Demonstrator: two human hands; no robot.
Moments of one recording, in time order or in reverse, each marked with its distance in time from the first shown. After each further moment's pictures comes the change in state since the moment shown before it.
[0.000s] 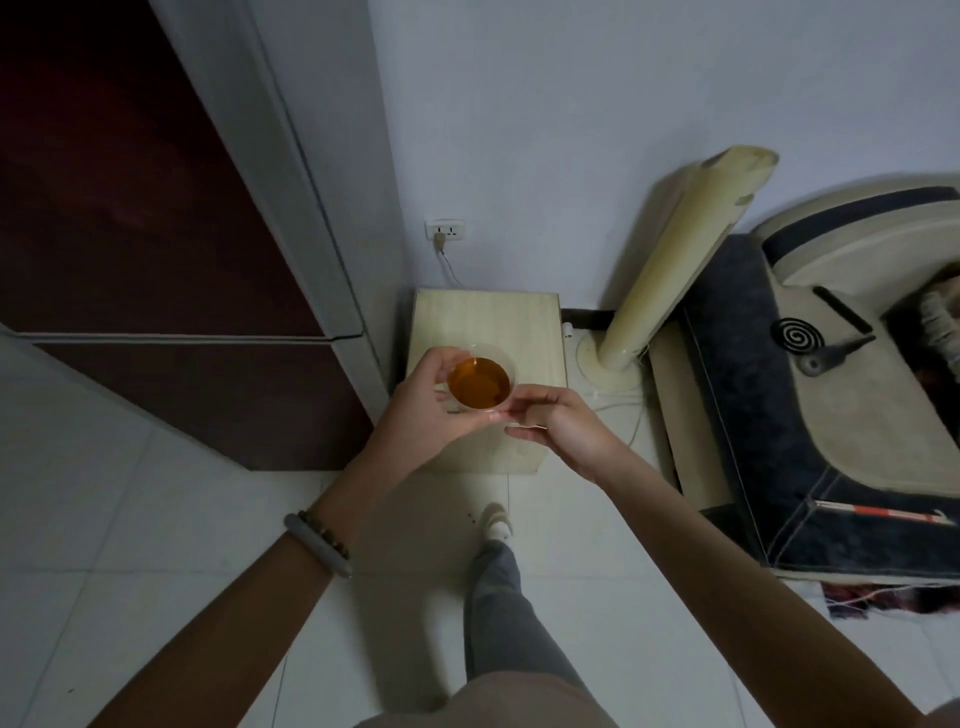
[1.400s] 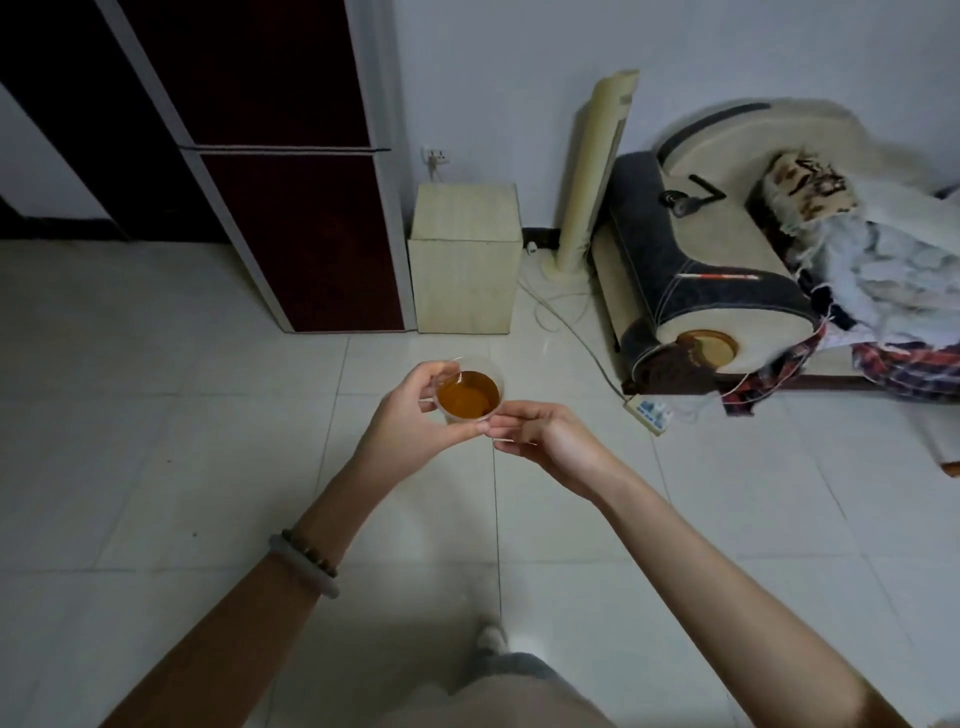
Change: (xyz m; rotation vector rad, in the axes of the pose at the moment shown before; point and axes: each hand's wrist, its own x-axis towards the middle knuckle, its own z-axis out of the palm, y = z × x) left_hand -0.729 0.044 0.090 0.062 0.006 0.018; right_hand -0.654 0.309 0.181 0.112 0.014 -0.002
